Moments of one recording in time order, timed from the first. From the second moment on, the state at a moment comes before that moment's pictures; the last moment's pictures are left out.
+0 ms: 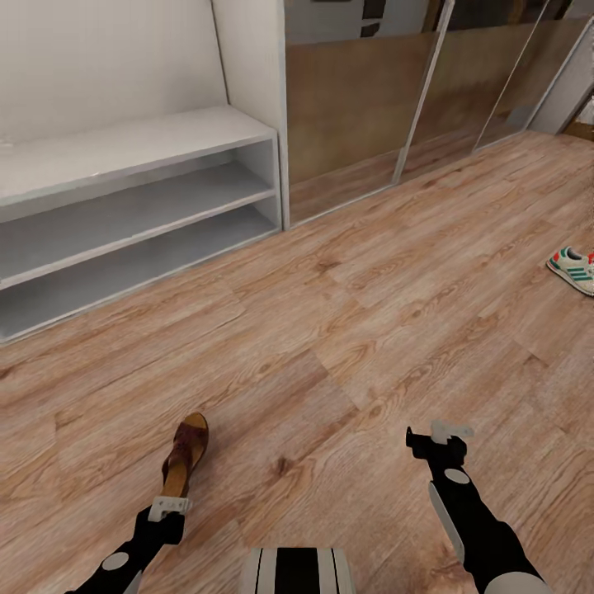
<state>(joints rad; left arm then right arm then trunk) -0.46 0.11 0.18 -0.31 -0.18 -0.26 -0.17 -0.45 -0.06 -0.06 -0.89 0.00 0.12 -0.21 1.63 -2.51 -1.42</state>
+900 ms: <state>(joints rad) -0.34 0.14 0.23 -0.31 -0.10 -0.35 -0.17 -0.39 -0.06 -0.05 -0.41 0.01 -0.38 -0.21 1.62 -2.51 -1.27</state>
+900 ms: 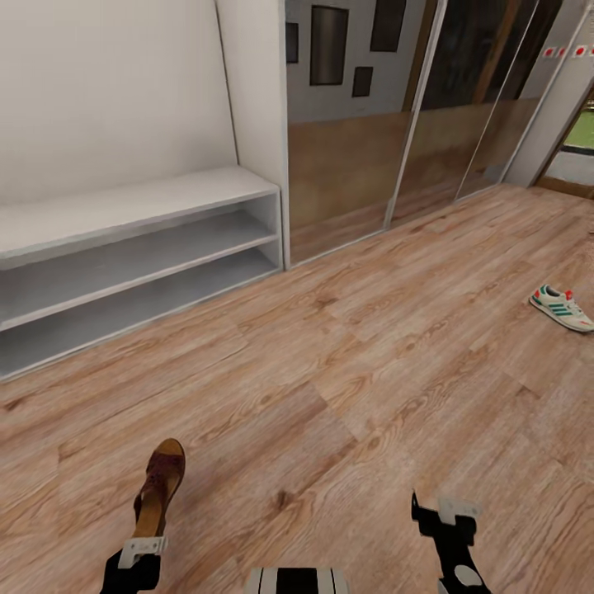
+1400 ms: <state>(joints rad) -0.27 0.13 0.23 -0.30 -0.09 -0.43 -0.17 -0.39 -0.06 -0.05 -0.12 0.01 -0.60 -0.21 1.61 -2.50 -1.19</state>
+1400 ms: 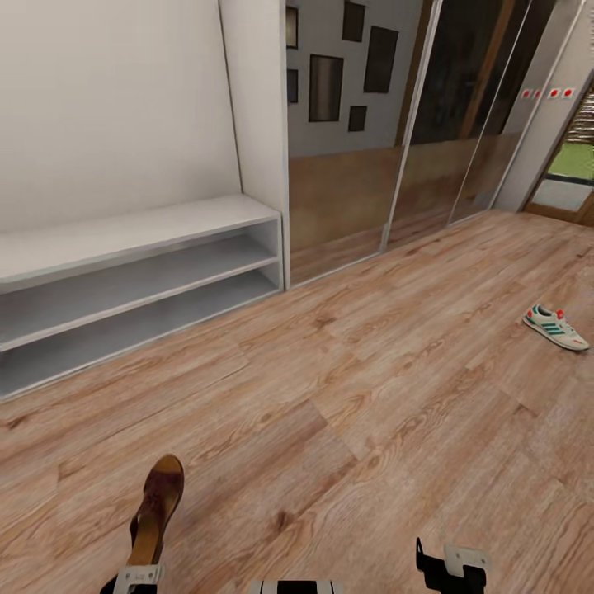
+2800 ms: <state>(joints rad) -0.26 0.13 0.23 -0.29 -0.10 -0.43 -0.17 -0.39 -0.06 -0.05 -0.11 0.00 -0.60 -0.21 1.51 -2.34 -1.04</state>
